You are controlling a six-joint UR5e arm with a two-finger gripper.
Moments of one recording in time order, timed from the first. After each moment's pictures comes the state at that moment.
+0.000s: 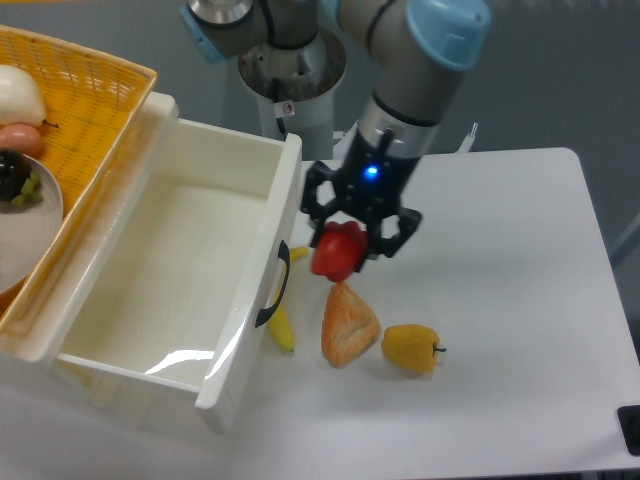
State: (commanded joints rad) arm 2.48 -1.70 -1.46 -1.36 1.09 0.96
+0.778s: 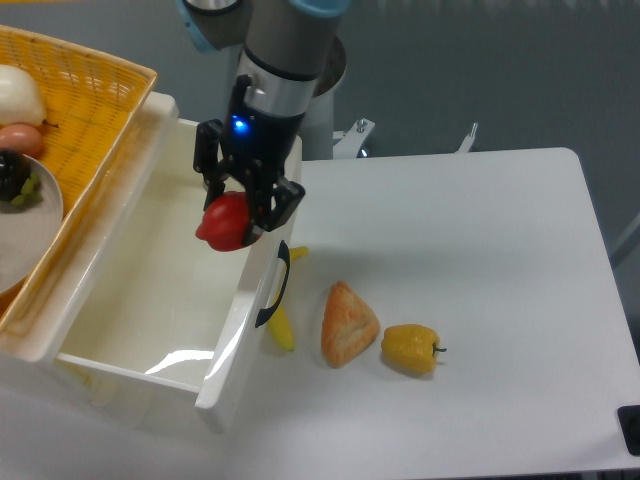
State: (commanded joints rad) arm 2.33 -1.66 -1.48 -1.38 1.16 1.16
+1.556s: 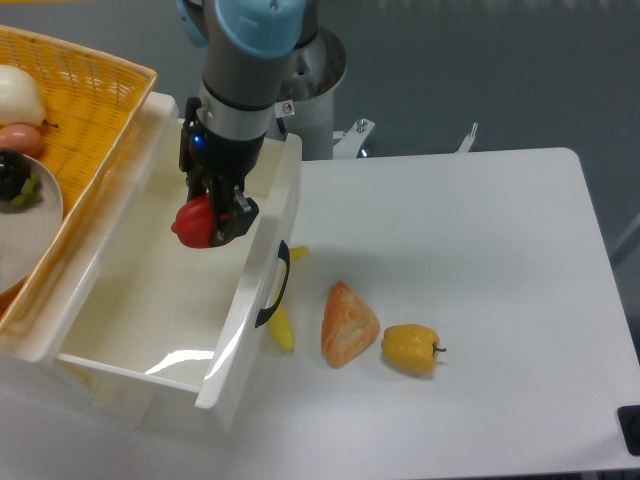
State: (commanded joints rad) arm 2.27 -1.70 -1.51 -1.41 1.21 1.27
